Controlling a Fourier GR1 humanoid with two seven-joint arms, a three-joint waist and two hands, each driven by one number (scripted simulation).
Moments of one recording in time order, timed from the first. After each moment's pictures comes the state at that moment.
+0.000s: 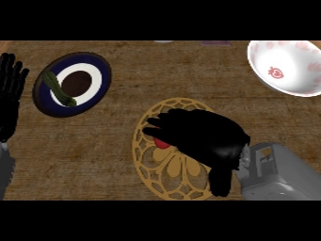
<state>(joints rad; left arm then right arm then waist) -0.24 0.37 0.13 -1.49 0.21 0.10 -0.03 -0.65 -0.36 0.60 -1.79 0.38 0.74 0.36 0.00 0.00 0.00</state>
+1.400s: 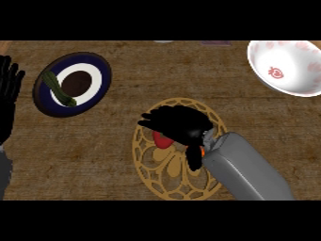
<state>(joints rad) -0.23 0.33 0.20 -1.51 0.16 0.04 -0.02 -0.60 -0.13 0.54 -1.36 0.85 0.62 -0.05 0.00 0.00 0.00</state>
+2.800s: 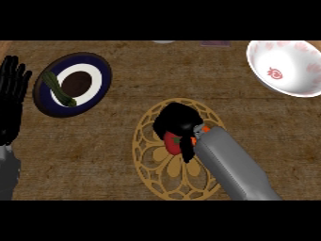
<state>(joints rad) -0.23 0.27 0.20 -1.54 0.11 0.04 0.00 -0.66 -0.02 0.46 -0.96 1.08 0.31 -0.29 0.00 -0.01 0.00</state>
